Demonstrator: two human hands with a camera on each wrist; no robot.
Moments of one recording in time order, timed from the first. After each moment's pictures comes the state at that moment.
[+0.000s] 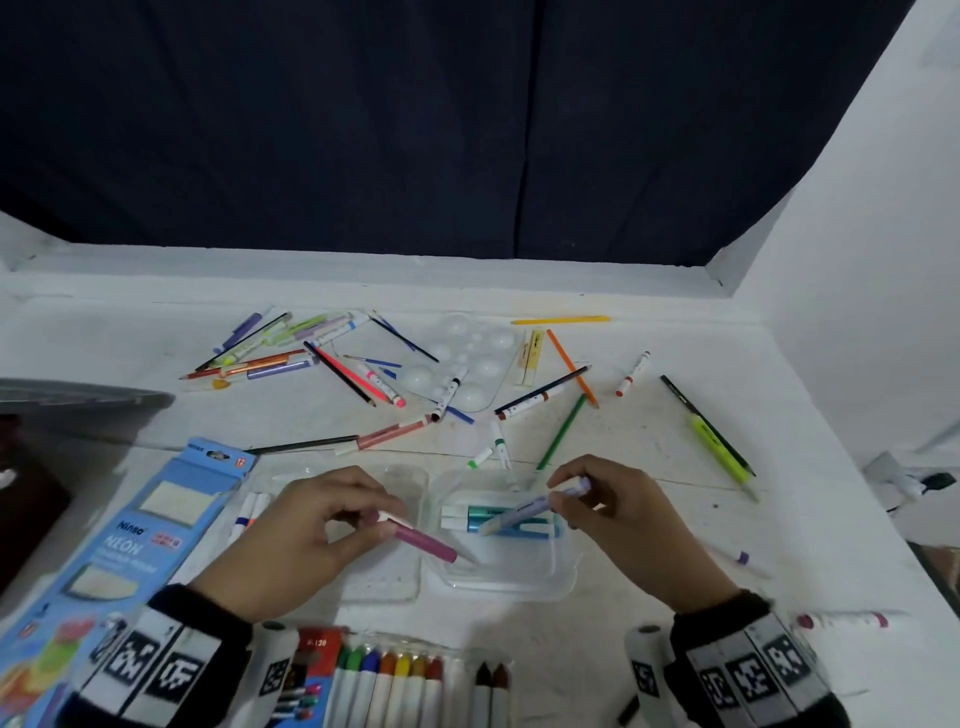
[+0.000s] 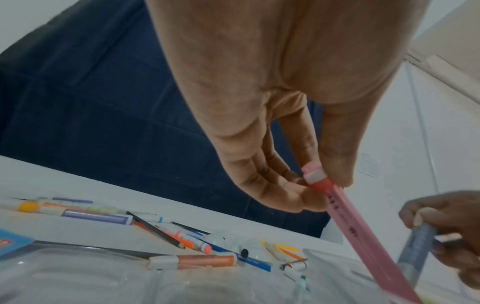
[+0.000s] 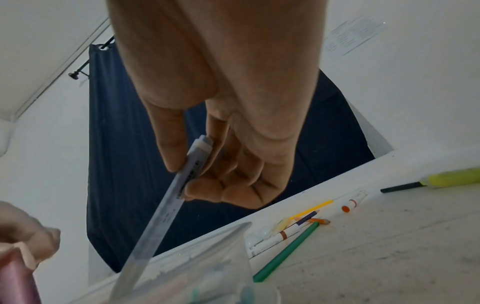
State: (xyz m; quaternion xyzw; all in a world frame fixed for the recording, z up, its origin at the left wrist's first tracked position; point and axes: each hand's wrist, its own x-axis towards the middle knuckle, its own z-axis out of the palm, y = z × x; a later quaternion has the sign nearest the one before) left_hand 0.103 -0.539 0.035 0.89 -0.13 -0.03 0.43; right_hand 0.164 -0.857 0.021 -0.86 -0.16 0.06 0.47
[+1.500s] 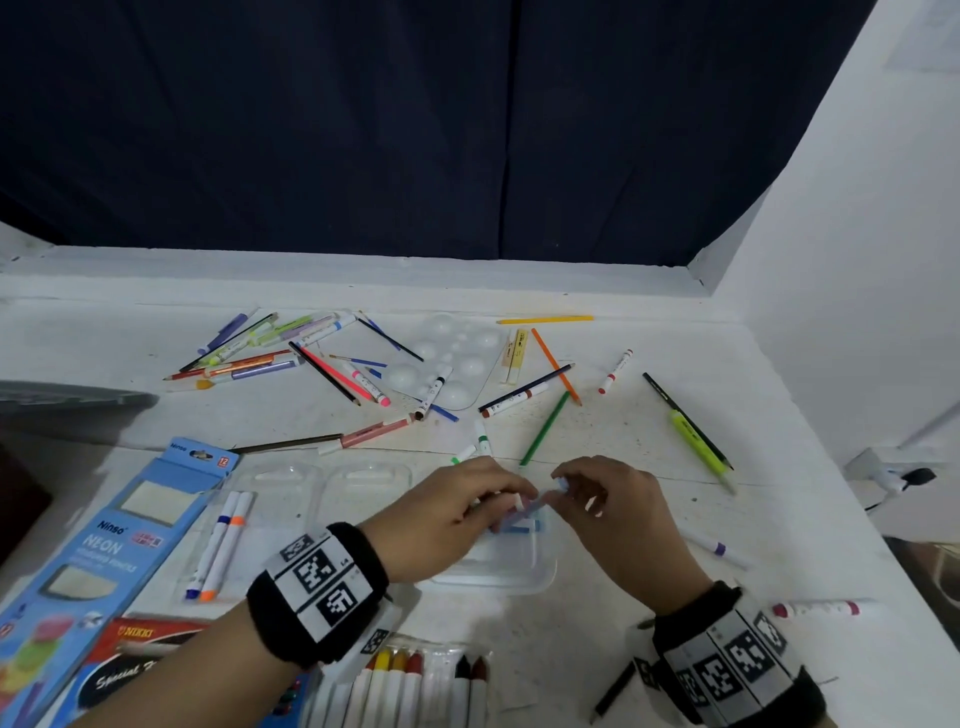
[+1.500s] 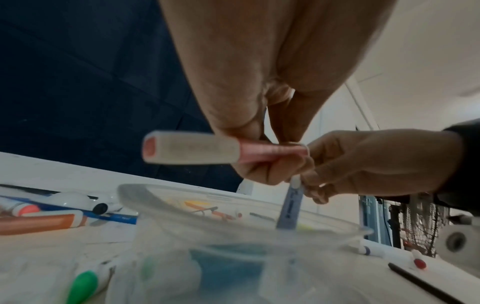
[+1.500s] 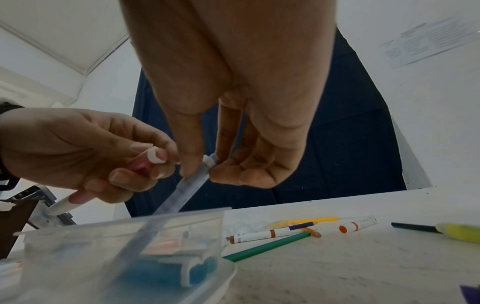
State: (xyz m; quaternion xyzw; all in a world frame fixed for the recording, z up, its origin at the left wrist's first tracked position) left_hand 0.144 -0.648 0.033 0.87 -0.22 -0.11 0.43; right_hand 0.161 -0.867 0.013 -0.91 -0.18 -0.08 0.37
